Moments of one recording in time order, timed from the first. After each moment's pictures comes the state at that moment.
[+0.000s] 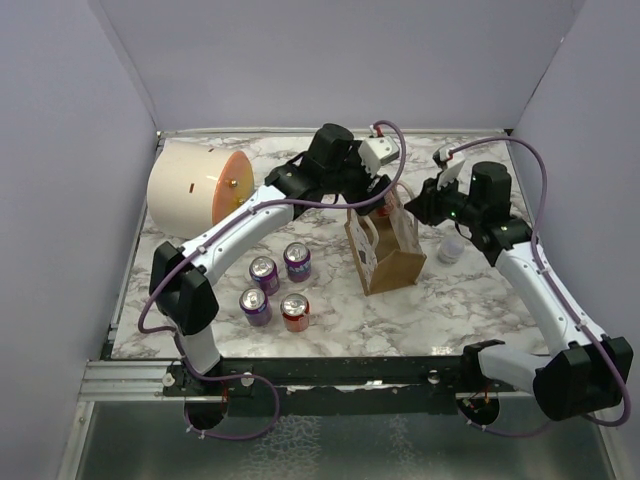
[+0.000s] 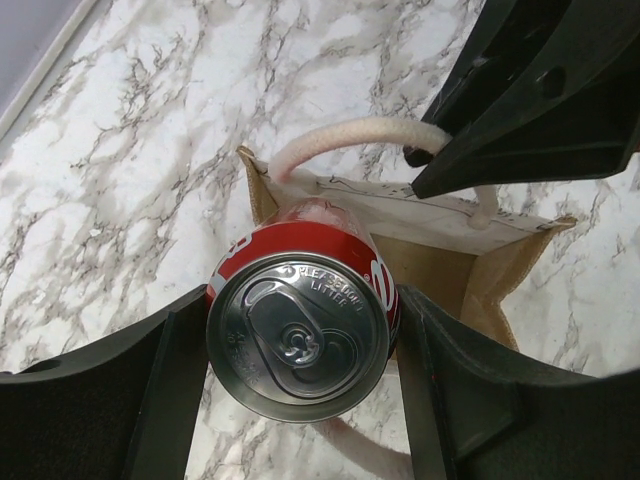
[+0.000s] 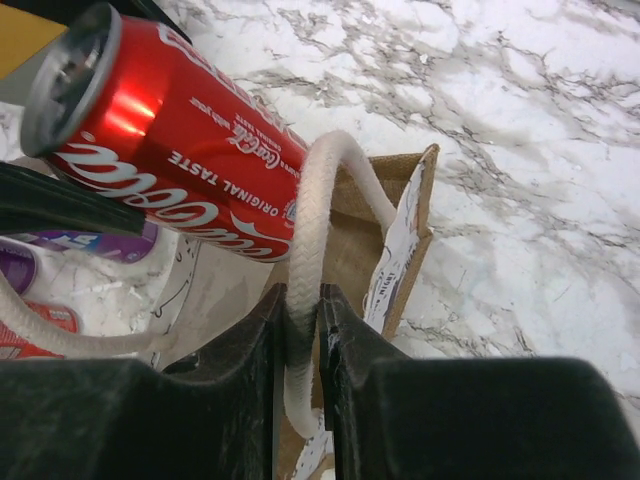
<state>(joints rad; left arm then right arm) -0.74 1.73 1.70 -0.44 0.33 0.18 0.20 1.15 0.98 -0.26 -0.48 -0.04</state>
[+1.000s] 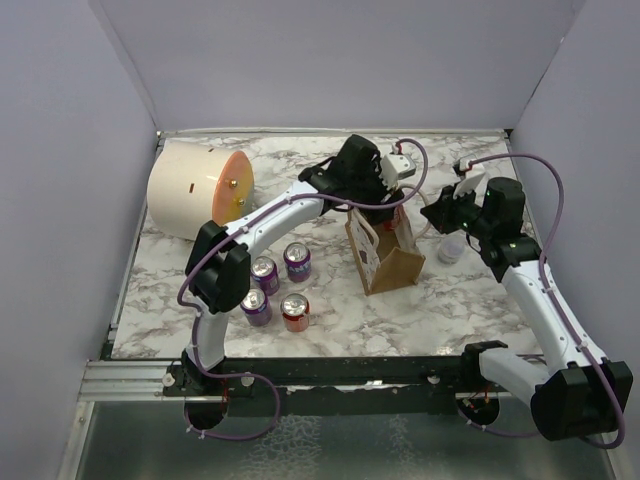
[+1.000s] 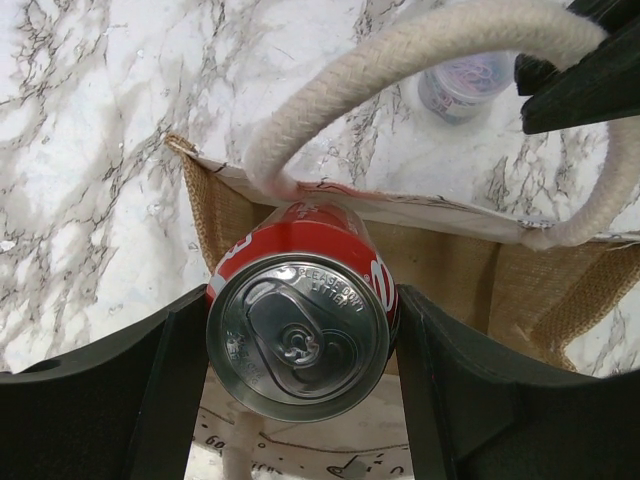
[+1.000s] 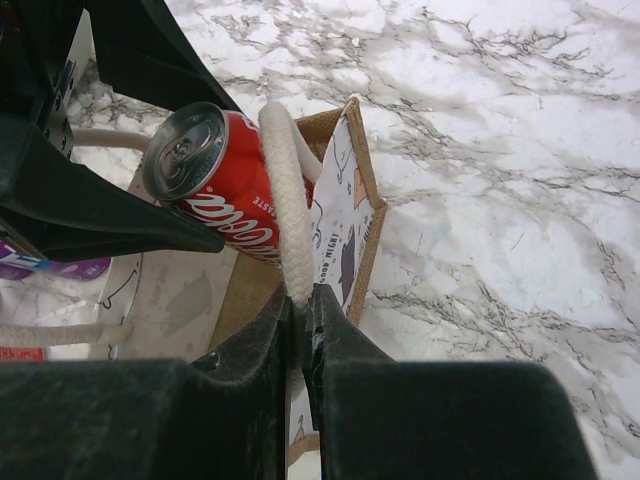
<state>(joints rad) -0.76 1.98 1.81 -0.47 0.37 0.24 0.11 1.04 0.84 -0.21 -0.42 0.01</state>
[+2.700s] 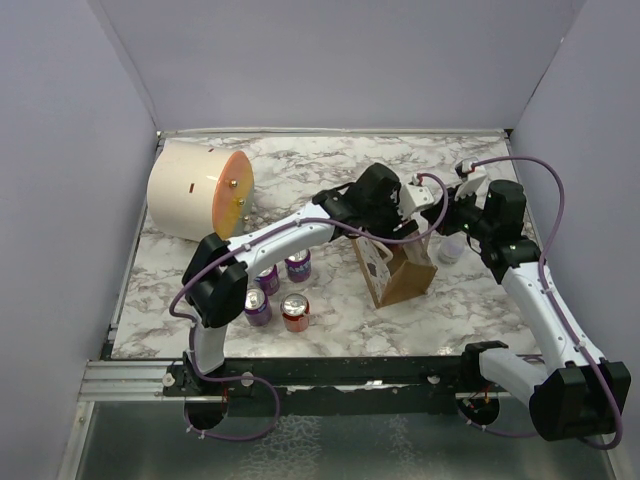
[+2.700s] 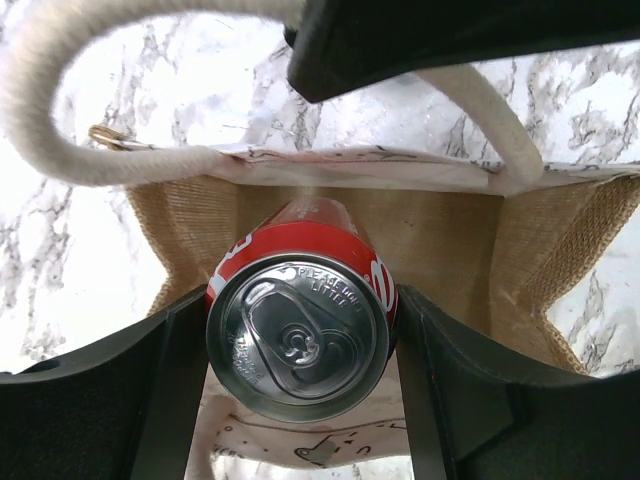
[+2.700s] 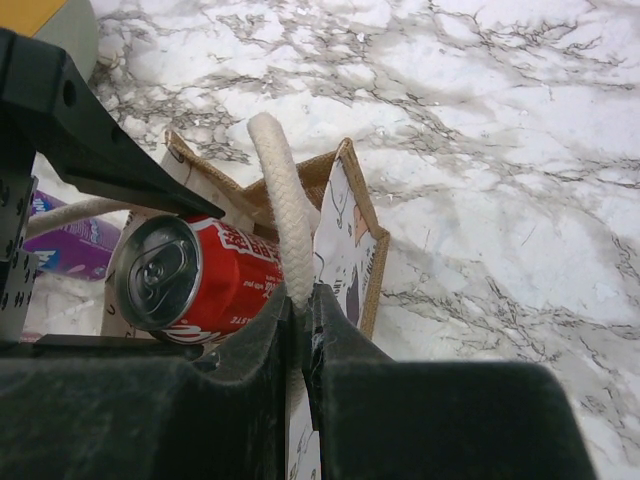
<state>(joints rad) -0.91 1.91 1.70 -0.47 0.18 0.27 0.09 1.03 0.82 -0.18 -0.45 0.03</state>
